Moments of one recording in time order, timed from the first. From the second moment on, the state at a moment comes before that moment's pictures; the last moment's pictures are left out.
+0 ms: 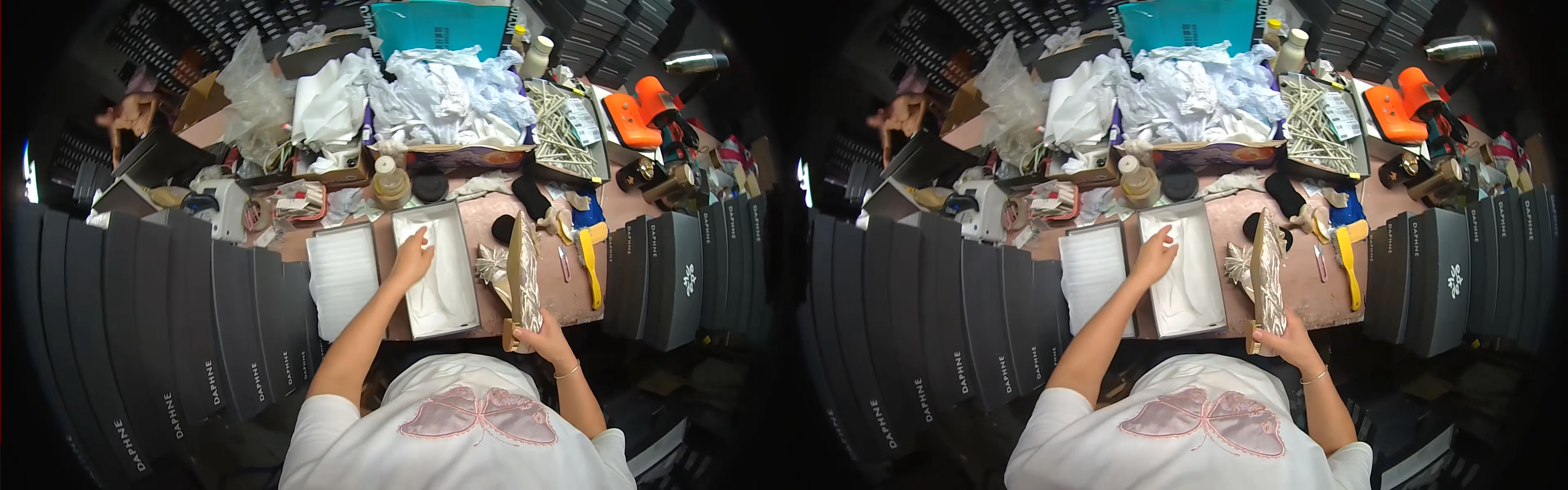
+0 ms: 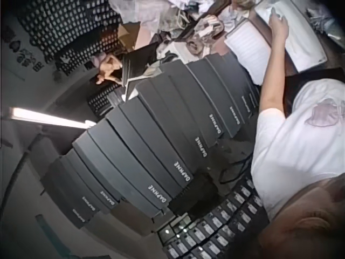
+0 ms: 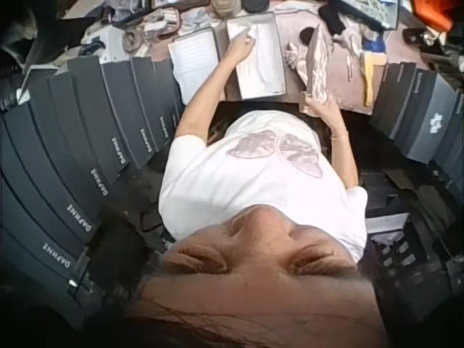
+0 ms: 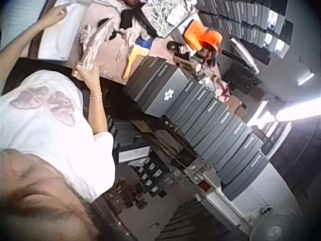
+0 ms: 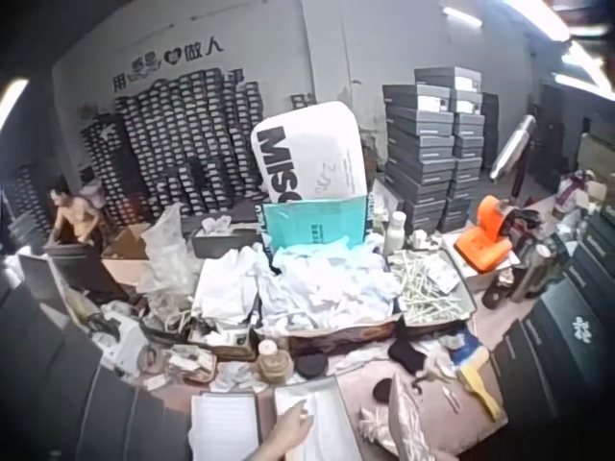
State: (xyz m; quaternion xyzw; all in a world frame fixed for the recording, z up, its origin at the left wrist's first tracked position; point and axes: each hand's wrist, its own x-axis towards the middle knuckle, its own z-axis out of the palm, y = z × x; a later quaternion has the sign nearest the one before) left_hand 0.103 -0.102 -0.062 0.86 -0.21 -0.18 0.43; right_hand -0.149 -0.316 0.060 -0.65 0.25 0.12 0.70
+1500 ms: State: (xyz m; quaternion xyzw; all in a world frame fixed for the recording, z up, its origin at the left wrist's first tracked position) left_hand 0.063 -0.023 0.170 0.86 -0.40 -0.02 0.31; right_hand -0.081 -0.288 0.165 -0.70 0.01 0.39 0.59
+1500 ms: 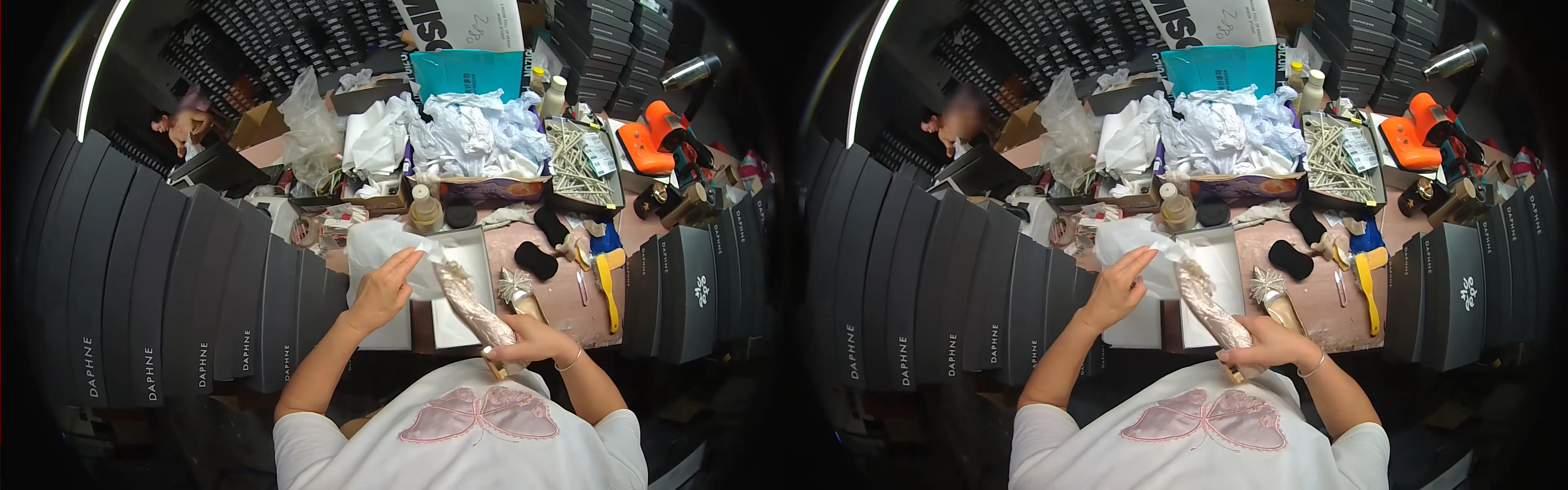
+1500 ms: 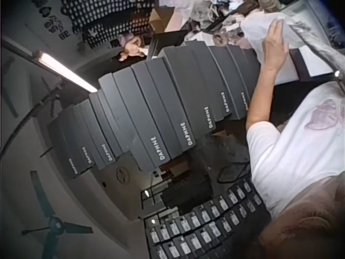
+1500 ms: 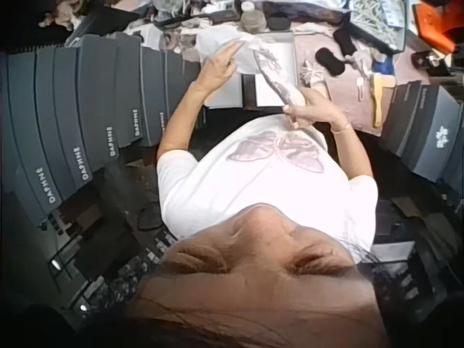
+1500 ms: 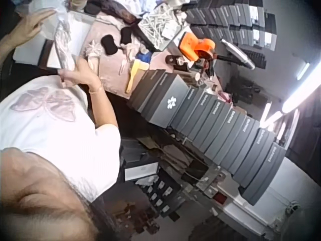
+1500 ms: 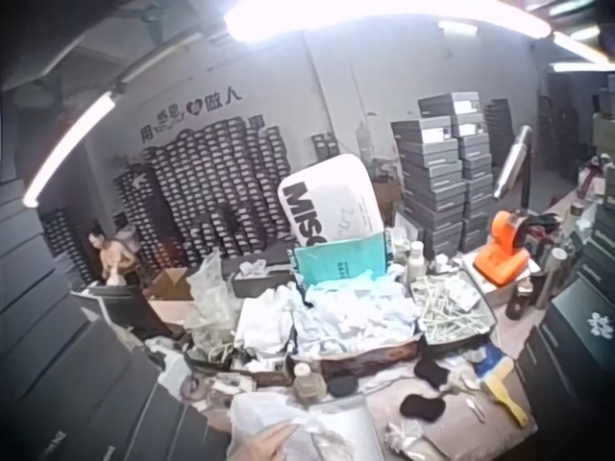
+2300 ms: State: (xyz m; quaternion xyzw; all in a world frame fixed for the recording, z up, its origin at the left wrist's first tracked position) left_hand 0.021 -0.046 0.158 0.79 -0.52 -0.07 0.31; right_hand -0.091 -0.276 0.046 -0.14 0.00 0.29 0.95
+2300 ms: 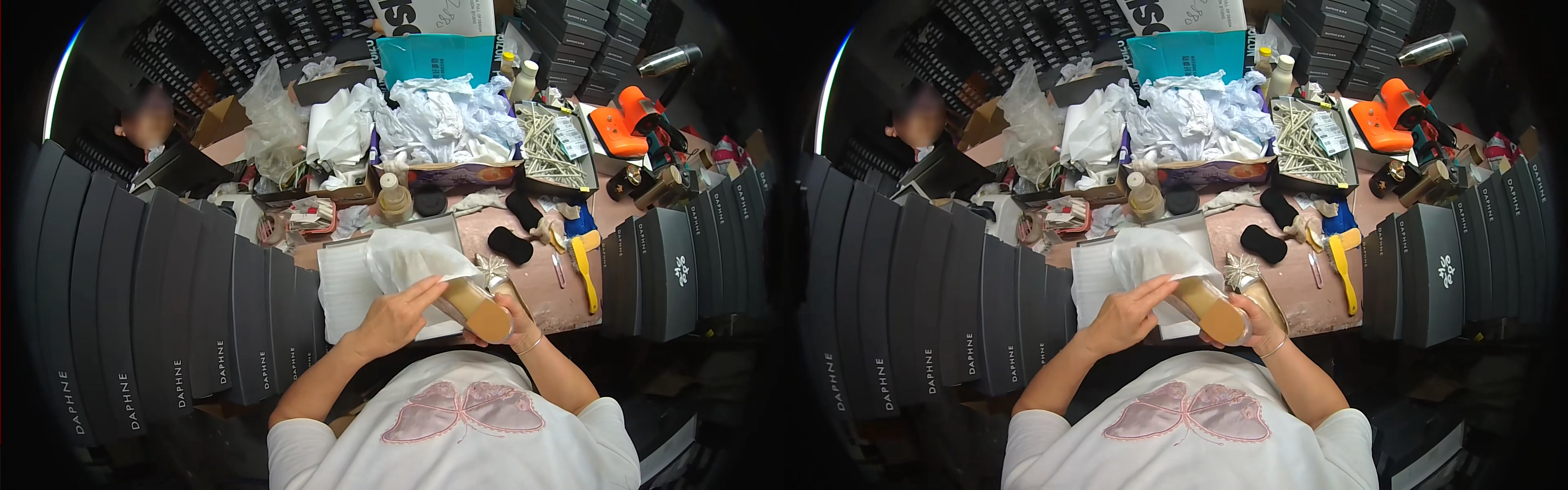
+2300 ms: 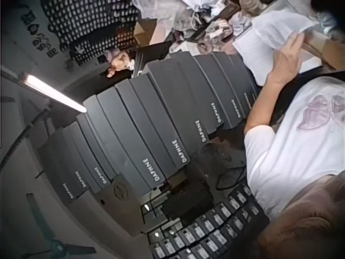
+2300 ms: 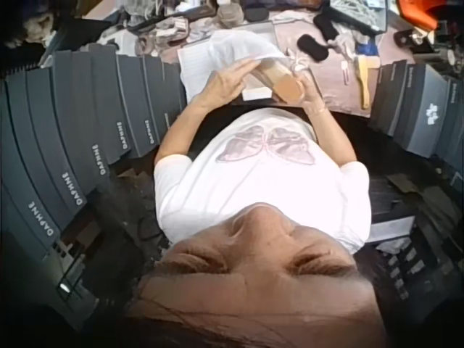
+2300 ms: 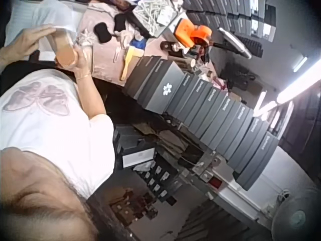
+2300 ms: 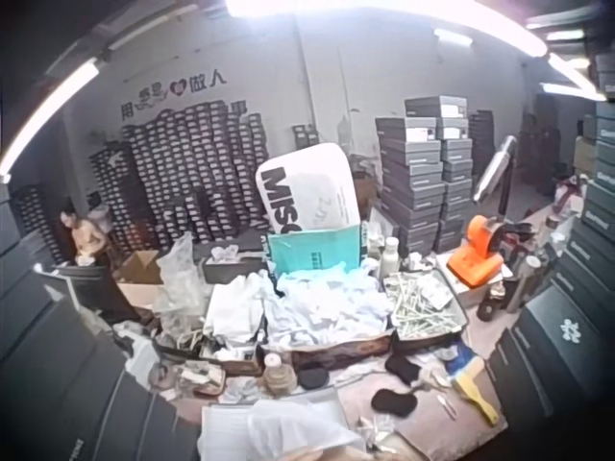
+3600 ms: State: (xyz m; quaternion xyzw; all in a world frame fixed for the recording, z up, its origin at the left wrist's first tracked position) left_hand -0.047 -0.055 0.068 0.72 -0.03 -0.03 0.69; right_hand -0.091 -0.222 0.066 -0.54 0.10 -0.01 0.83
